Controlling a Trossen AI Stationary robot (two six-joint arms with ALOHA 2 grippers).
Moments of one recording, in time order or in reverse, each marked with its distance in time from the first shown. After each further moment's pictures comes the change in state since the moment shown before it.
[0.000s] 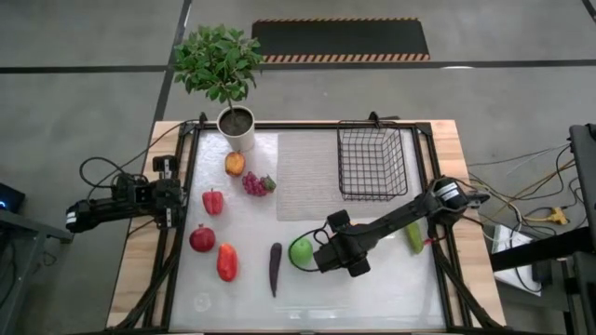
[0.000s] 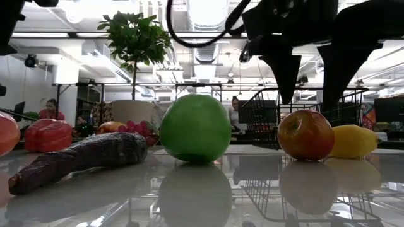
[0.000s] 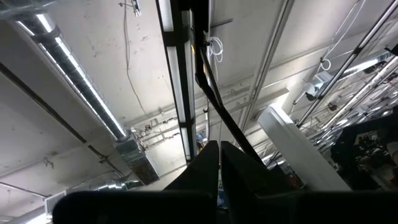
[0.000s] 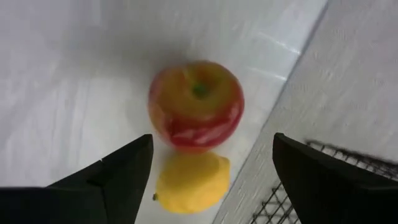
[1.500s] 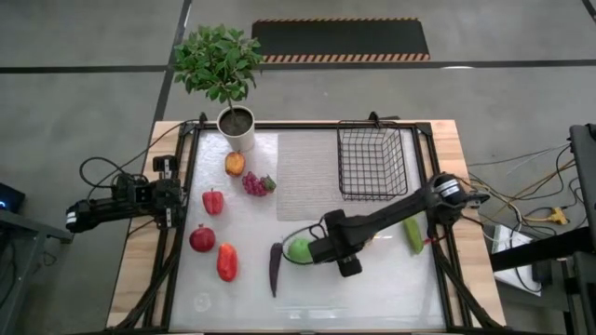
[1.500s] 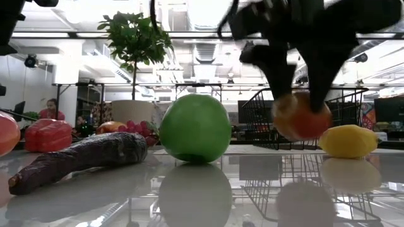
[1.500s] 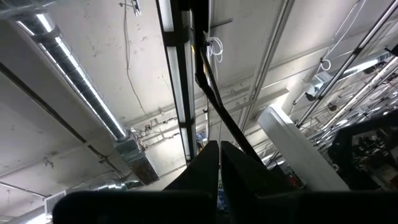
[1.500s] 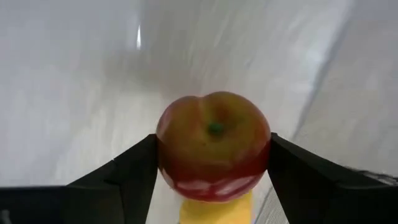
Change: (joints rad) left arm 0.000 0.000 0.000 0.000 0.000 -0.002; right arm -0.054 -0.029 -0.004 0.115 -0.097 0.062
